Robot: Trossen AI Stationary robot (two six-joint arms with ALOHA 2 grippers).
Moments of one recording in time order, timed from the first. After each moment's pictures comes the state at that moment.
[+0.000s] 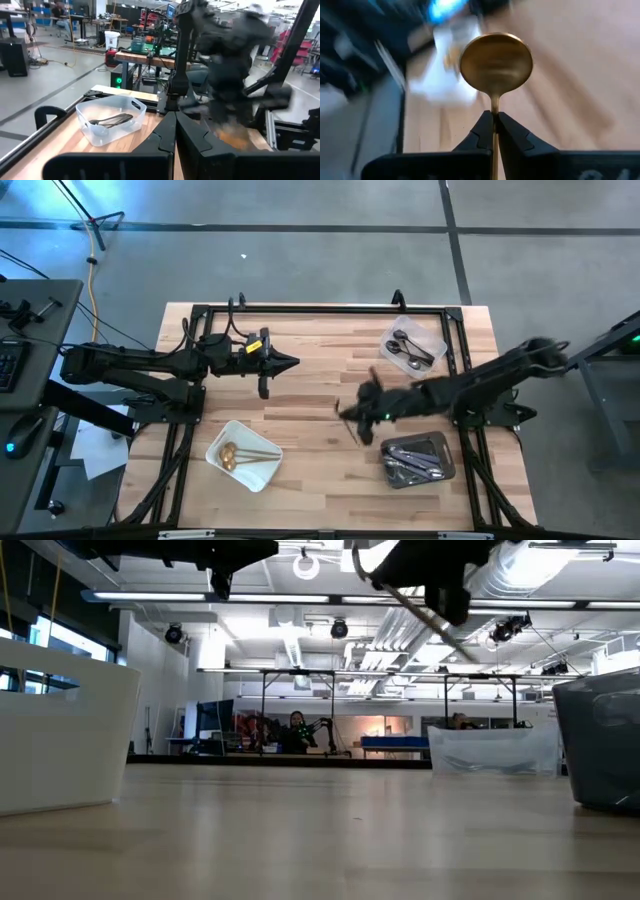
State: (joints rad) left arm 0.09 1.03 0.62 0.40 0.01 -0.13; right arm 0.30 1.39 0.91 -0.05 0.23 0.66
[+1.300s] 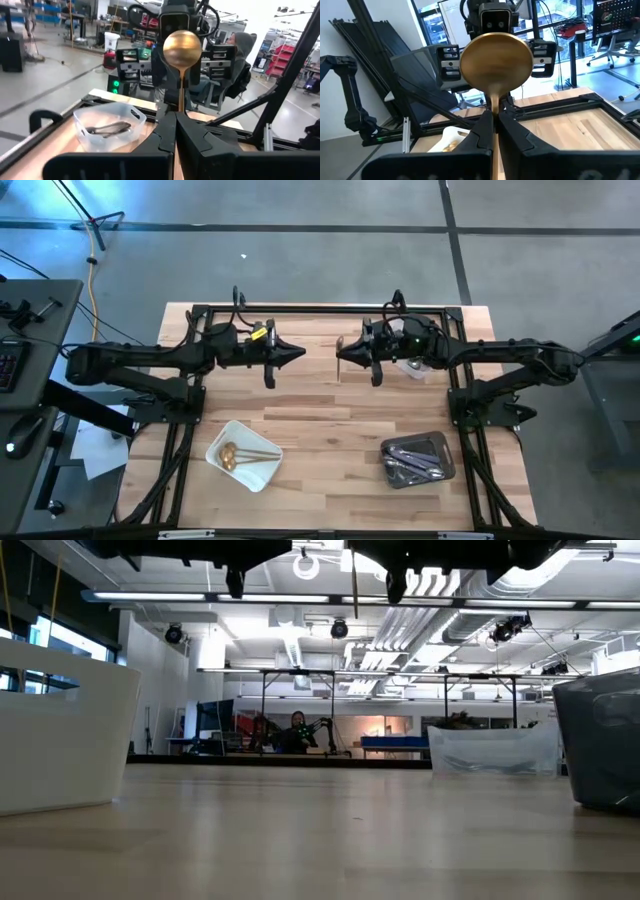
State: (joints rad) left arm 0.18 1.11 0.70 0.43 0.09 -0.20; right arm -0.23 1.27 0.82 0.46 -0.35 0.23
